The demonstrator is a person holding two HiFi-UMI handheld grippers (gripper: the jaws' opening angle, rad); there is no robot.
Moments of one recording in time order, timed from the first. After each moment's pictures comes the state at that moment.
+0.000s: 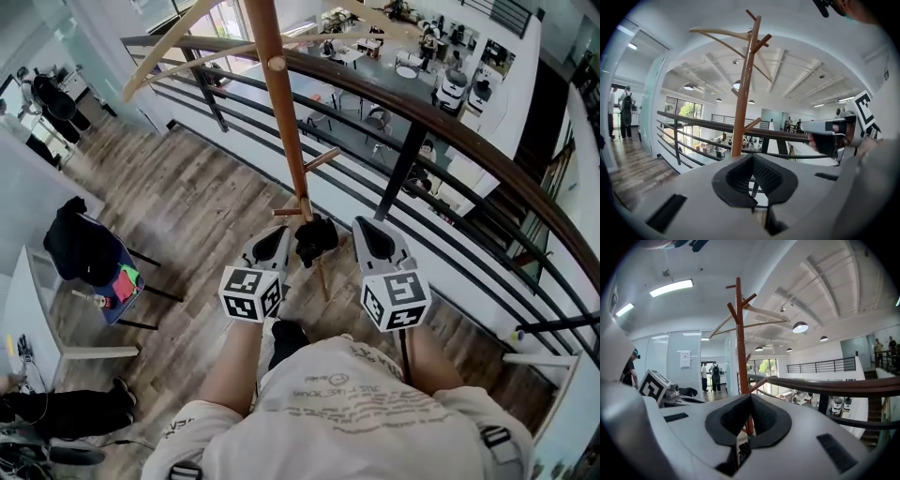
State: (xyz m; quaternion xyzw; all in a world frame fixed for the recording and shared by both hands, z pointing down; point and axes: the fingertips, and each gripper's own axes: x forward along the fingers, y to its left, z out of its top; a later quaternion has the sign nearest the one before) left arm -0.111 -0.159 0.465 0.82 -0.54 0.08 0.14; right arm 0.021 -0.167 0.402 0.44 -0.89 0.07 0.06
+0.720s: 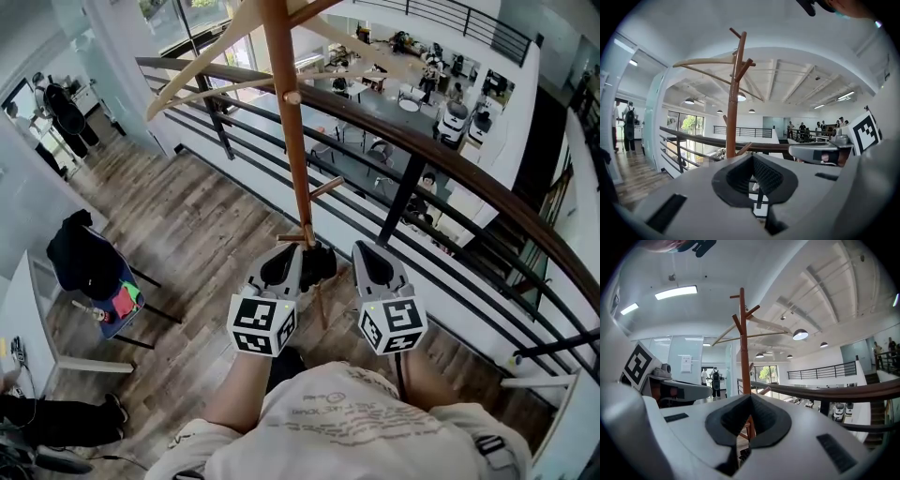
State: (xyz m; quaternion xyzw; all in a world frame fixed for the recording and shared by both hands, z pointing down) left arm -0.086 -0.132 0.376 0.82 -0.57 0.06 0.07; right arm 0.020 -0.151 0.377 0.45 -0.89 0.04 0.02
